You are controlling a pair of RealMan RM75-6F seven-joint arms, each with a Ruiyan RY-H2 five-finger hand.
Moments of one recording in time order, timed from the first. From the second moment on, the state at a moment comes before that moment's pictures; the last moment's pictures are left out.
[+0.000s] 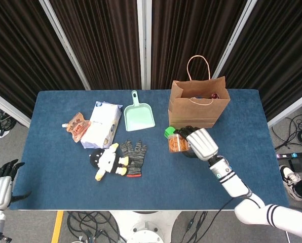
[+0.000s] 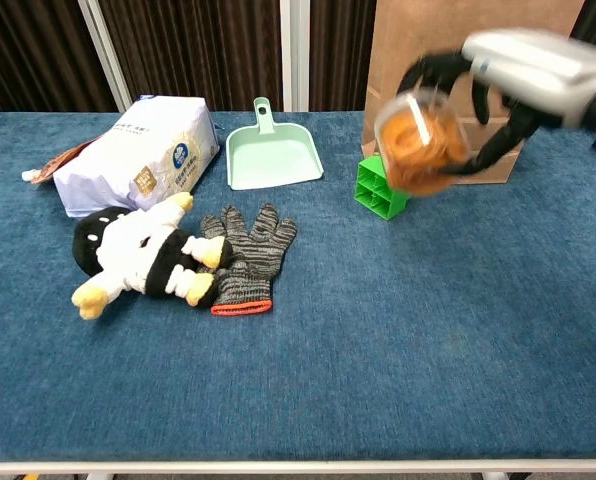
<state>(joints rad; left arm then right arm) -0.01 -1.25 -0.03 -1.51 1.37 1.42 0.00 0.68 -1.44 0.13 -1.44 -1.50 1.15 -0.08</state>
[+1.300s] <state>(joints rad) 0.00 -1.25 -0.02 -1.53 1.35 1.41 0.01 0.85 -1.26 0.39 -1.25 -1.07 0.91 -0.06</state>
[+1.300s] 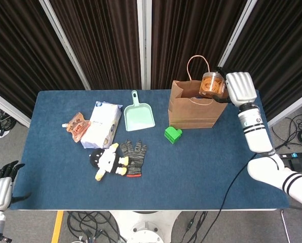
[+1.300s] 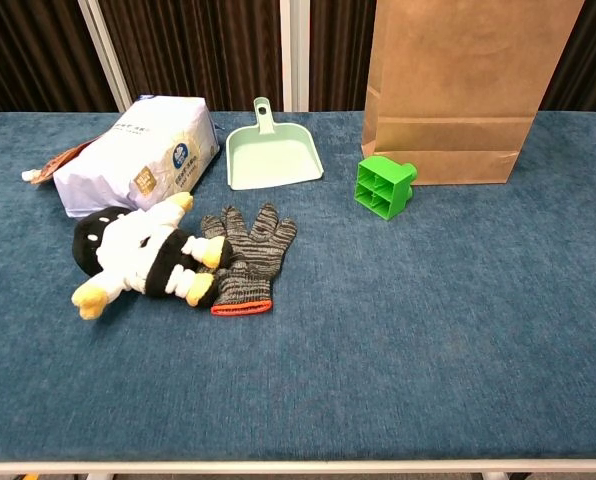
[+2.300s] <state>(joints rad) -0.01 -1.24 -0.03 -1.54 1.35 1.41 0.03 0.77 -1.17 0.37 -1.43 -1.25 1.03 0.17</state>
